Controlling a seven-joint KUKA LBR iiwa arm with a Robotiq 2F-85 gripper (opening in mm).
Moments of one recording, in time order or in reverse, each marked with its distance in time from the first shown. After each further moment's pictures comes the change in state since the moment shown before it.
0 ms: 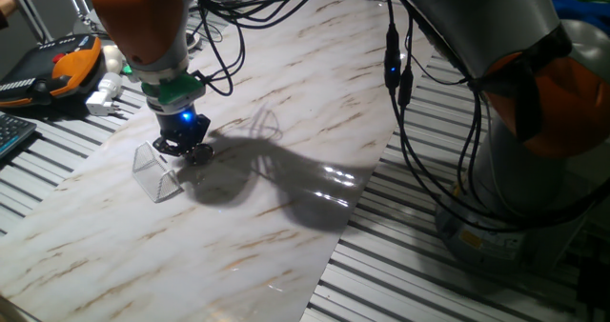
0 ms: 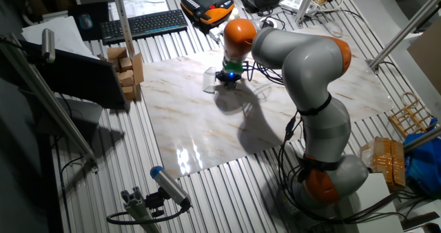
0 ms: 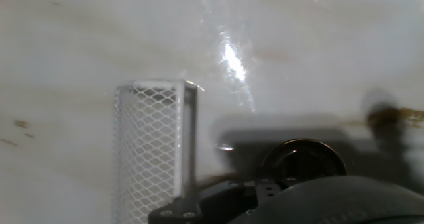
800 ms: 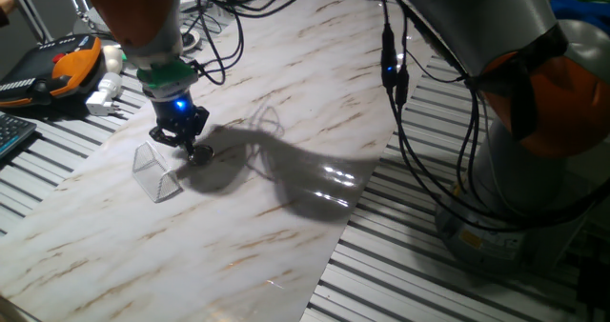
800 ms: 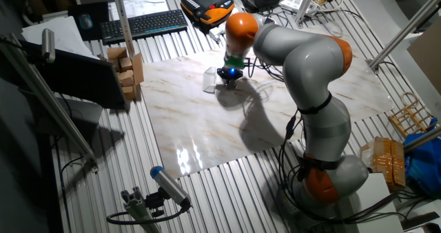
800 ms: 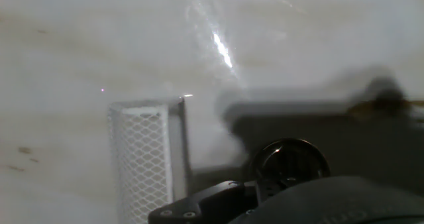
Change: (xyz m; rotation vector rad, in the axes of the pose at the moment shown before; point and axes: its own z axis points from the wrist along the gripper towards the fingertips) arm -0.006 -0.007 -0.020 -0.002 0.068 0.139
